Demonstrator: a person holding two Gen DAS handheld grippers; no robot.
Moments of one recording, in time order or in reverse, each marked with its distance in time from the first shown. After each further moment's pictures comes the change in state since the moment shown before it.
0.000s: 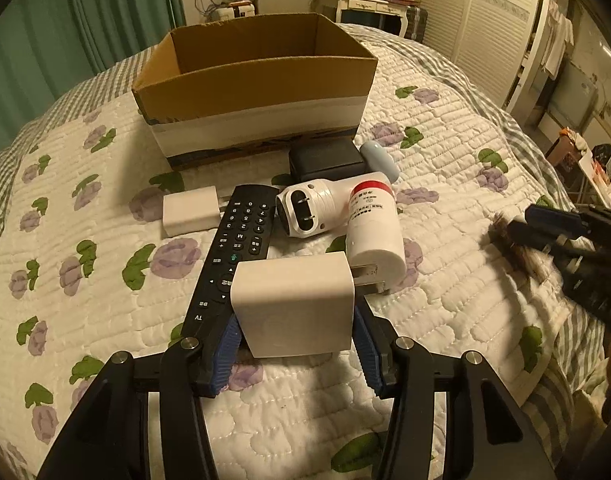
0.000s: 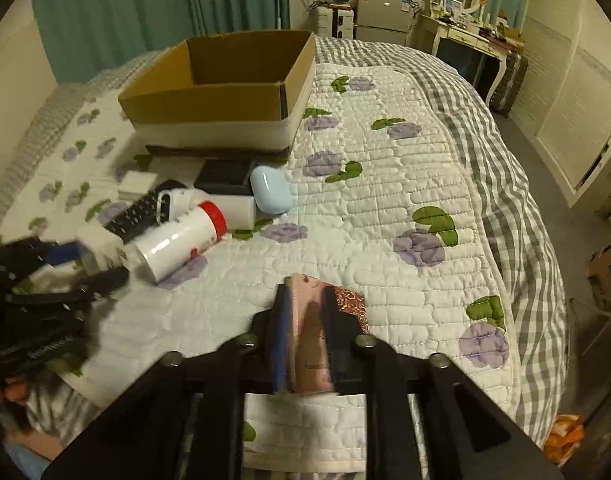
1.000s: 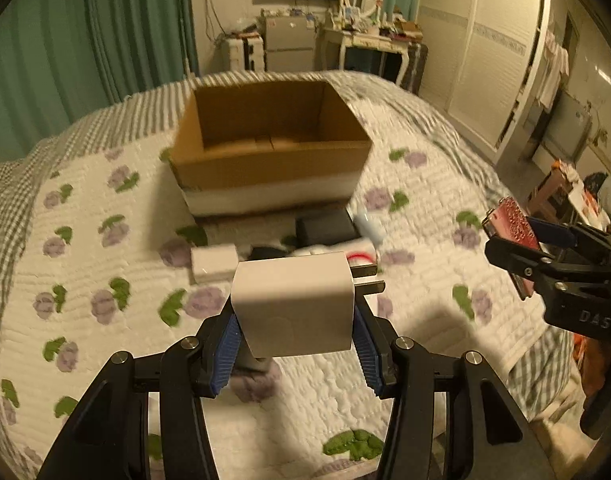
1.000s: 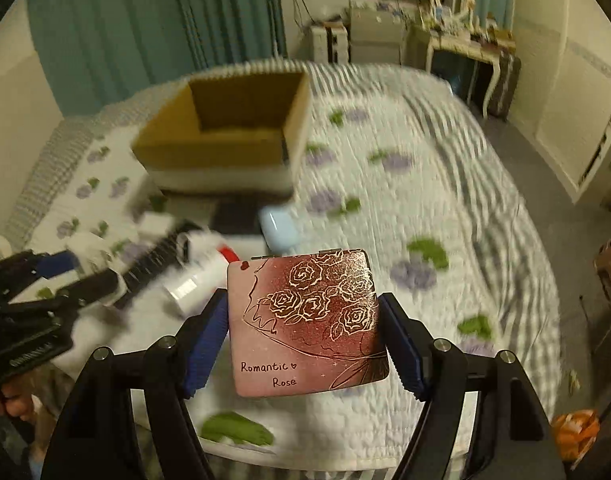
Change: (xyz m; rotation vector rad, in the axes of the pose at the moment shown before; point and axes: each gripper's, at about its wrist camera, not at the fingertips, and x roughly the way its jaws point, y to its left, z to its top) left arm -0.066 0.014 0.034 -0.046 -0.122 -0.018; right arm -0.052 -0.003 0.034 0.068 -0.122 0.081
